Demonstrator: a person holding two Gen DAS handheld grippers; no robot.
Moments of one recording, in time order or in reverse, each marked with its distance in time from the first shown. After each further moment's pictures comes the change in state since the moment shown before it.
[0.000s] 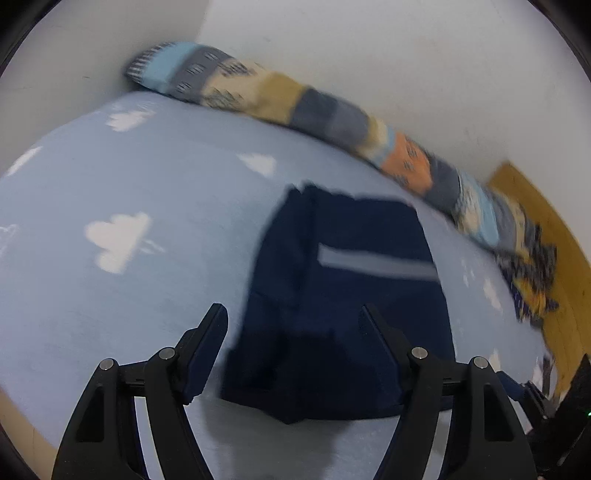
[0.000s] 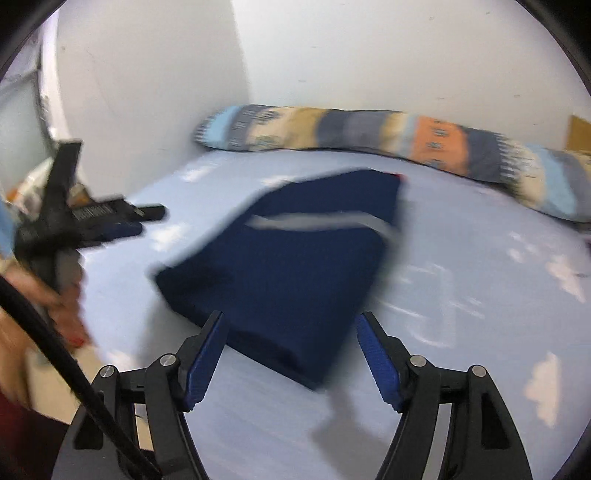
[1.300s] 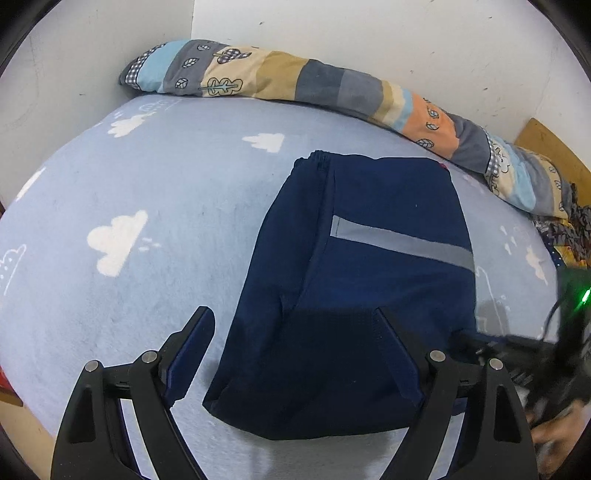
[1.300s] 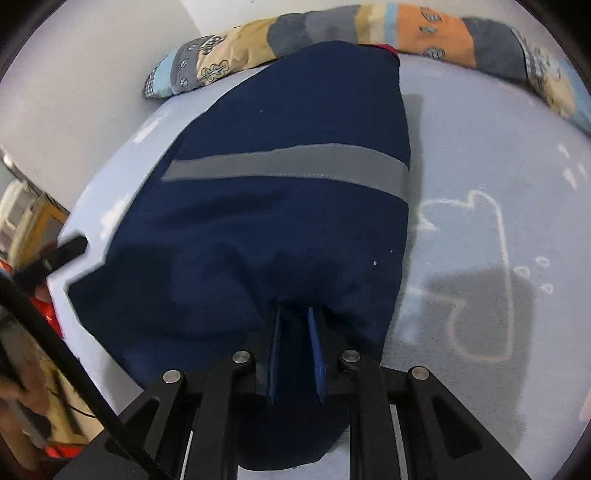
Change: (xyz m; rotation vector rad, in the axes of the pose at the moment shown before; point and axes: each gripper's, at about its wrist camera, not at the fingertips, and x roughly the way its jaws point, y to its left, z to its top) left arm 0.033 -0.024 -0.008 0.072 0.048 0.166; right arm 0.143 -0.057 0.033 0.214 0.343 0.127
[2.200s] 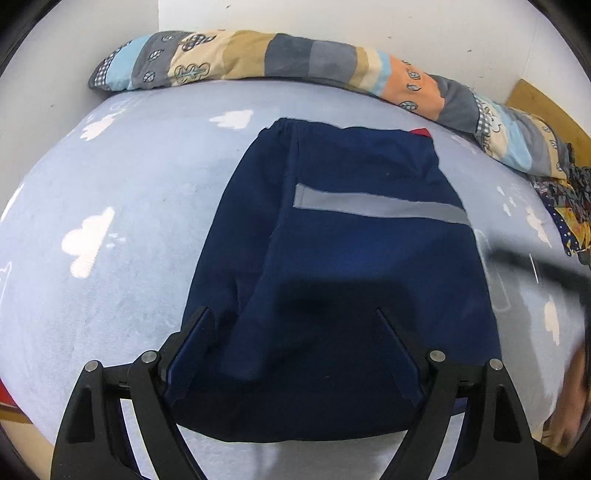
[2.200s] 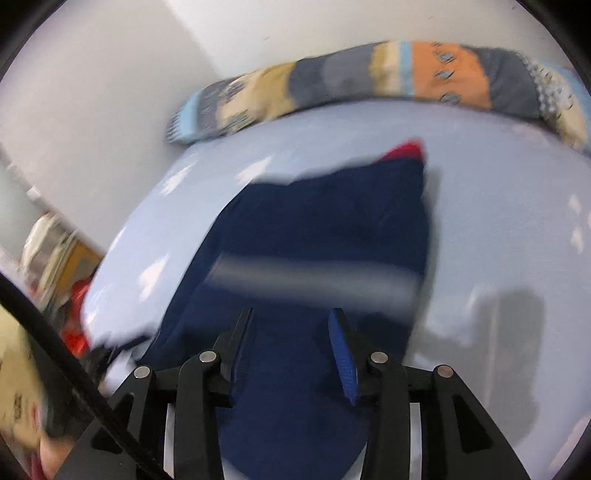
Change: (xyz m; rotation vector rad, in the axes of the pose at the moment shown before) left arm 0.025 -0.031 -0.011 0.095 0.103 0.005; right arm -0.039 0.008 0.046 -0.015 -0.124 0.120
